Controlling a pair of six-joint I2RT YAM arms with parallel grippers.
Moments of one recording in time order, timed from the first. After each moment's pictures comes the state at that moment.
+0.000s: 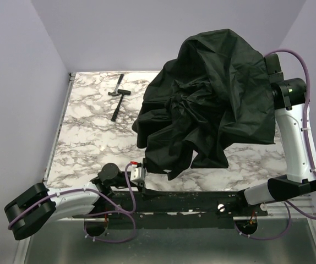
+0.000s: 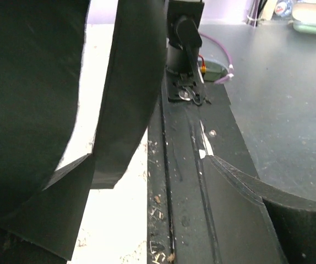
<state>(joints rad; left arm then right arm) -0.94 0.90 0.01 1.01 0.68 -0.08 0.25 1.44 1.96 -1.42 -0.89 -1.30</state>
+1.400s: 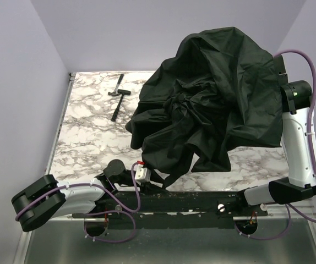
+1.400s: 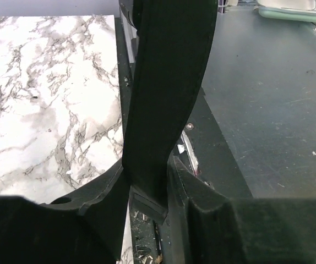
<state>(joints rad) -0.94 1.05 0.07 1.02 0.82 -0.06 0.26 1.41 1.98 -1.42 -0.96 -1.26</state>
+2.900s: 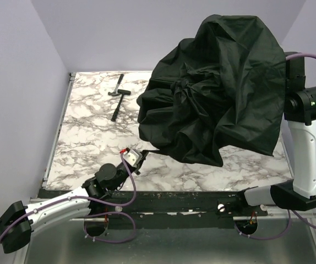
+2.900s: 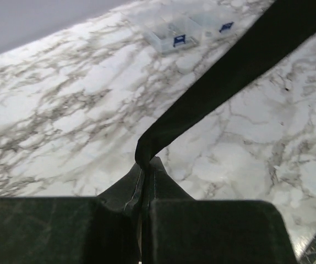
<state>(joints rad) -0.99 0.59 0.07 0.51 -0.21 0.06 0.26 1.39 2.10 -1.35 -0.76 -1.08</state>
